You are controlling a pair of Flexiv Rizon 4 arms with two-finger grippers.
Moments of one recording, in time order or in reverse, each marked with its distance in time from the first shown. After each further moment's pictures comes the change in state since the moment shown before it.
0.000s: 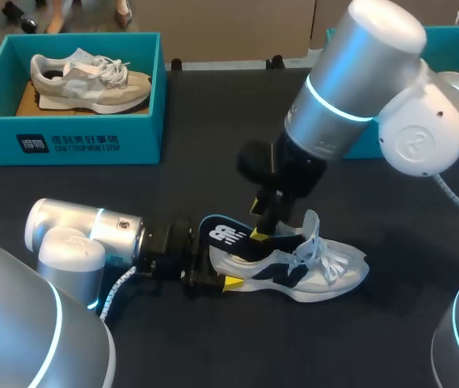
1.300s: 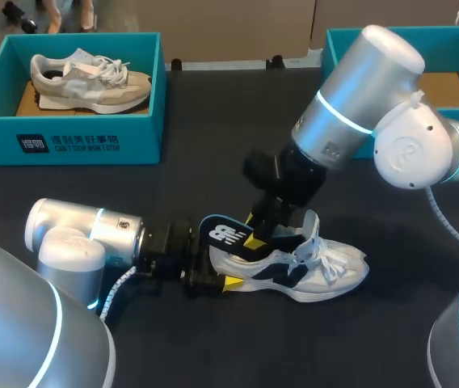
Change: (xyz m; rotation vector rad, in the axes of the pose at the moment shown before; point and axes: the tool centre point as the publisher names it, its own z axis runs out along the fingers) left arm 0.000 0.000 0.000 0.000 0.000 0.000; right arm -0.004 -0.005 0.041 -0.125 0.168 0.030
